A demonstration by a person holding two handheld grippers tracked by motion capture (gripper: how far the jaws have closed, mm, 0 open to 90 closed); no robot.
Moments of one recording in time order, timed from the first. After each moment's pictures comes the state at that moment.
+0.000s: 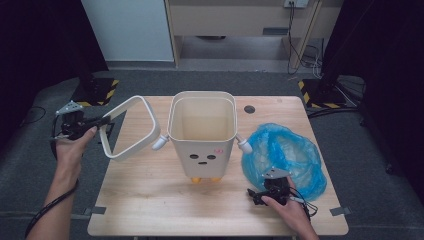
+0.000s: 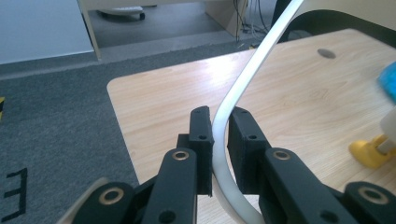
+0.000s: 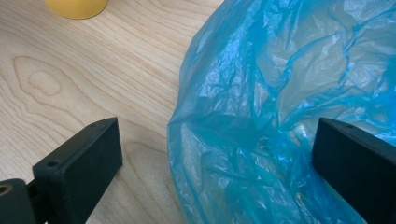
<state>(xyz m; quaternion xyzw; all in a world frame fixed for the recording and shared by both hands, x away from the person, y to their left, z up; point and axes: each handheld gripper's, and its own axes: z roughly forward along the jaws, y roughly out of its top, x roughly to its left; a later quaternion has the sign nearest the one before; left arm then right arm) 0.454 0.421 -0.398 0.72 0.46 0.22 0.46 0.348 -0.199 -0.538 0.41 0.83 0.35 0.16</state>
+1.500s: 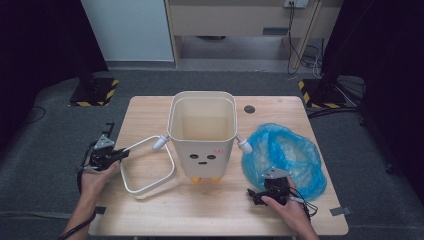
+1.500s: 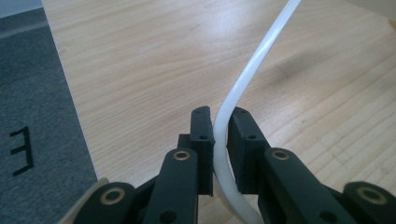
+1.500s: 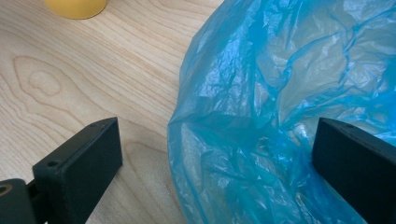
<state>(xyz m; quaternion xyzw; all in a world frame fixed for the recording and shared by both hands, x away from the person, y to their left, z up) 0.417 0.377 -0.503 0.79 0.45 0.21 0.36 0.348 -0.199 -0.538 0.41 0.83 0.35 0.16</state>
